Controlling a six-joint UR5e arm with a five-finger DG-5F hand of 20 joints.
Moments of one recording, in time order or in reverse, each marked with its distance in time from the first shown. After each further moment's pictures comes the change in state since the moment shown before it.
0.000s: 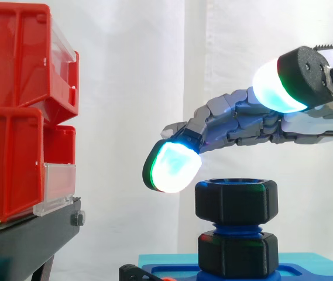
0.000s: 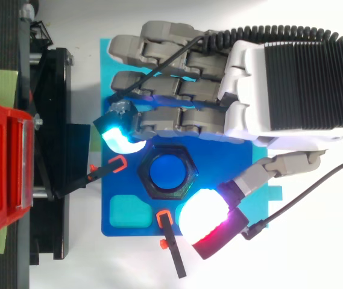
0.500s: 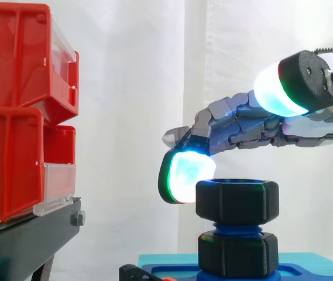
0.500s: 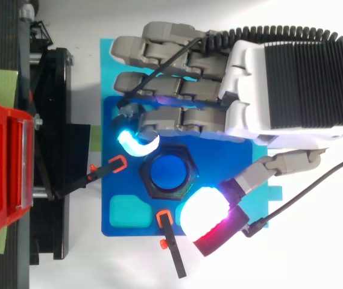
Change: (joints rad) arm -0.002 0.000 -0.003 -0.006 -0.001 0.003
